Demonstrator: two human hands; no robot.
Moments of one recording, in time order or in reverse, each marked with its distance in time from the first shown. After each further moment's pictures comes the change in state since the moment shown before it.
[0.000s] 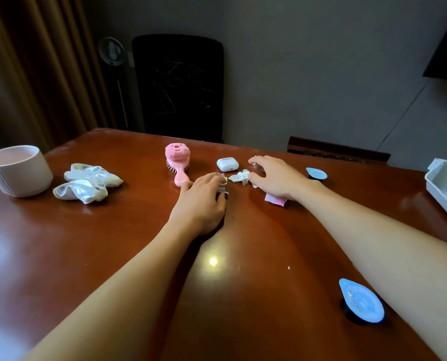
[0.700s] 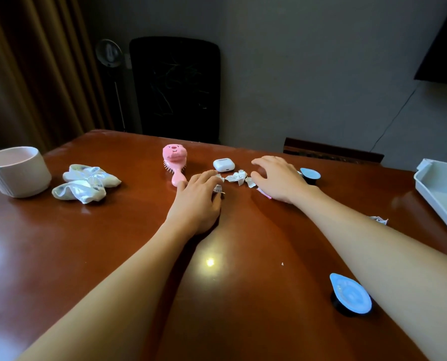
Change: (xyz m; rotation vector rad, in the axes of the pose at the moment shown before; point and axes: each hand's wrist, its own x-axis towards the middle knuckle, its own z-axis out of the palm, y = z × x) left_hand -0.003 0.003 -0.001 0.056 0.033 0.026; right_hand -0.012 0.005 -0.001 -0.082 0.080 0.059
